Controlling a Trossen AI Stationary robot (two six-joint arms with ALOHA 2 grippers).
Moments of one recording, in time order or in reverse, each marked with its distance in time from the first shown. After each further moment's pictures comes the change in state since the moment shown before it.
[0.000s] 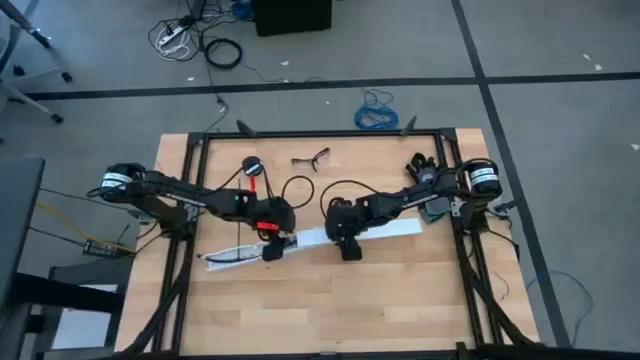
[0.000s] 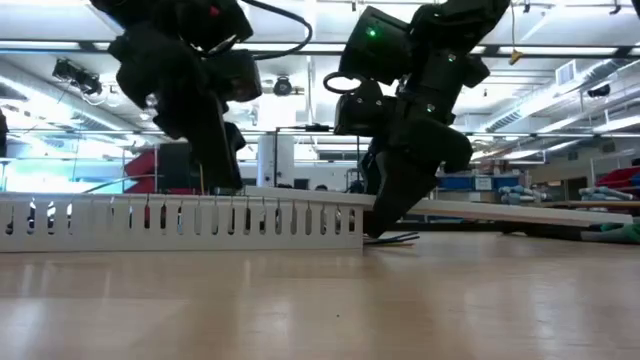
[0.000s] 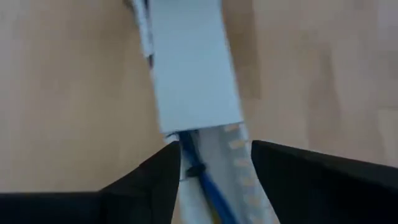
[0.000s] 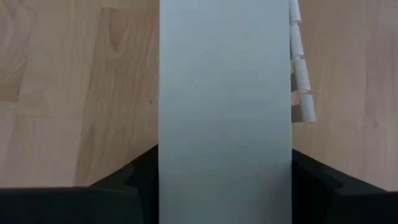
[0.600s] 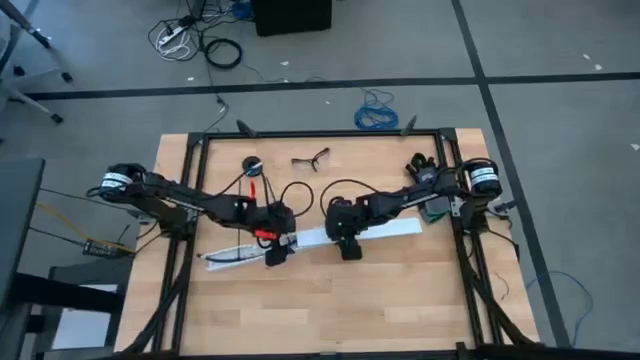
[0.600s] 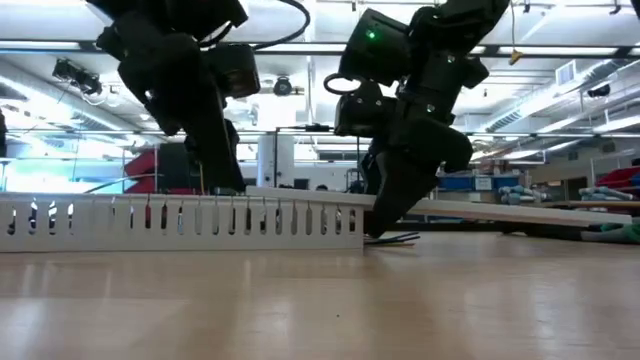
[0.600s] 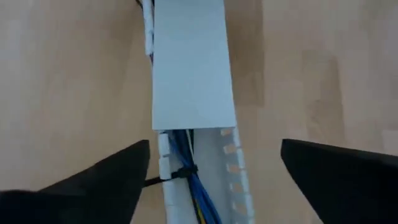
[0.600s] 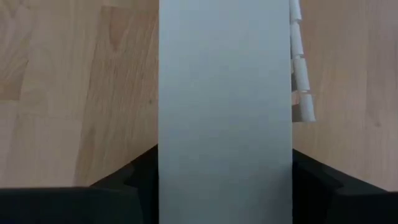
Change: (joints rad) left arm -0.085 0.003 0.000 0.006 -0.170 -0.127; right arm -0.011 0.000 0.000 -0.004 -0.010 -0.007
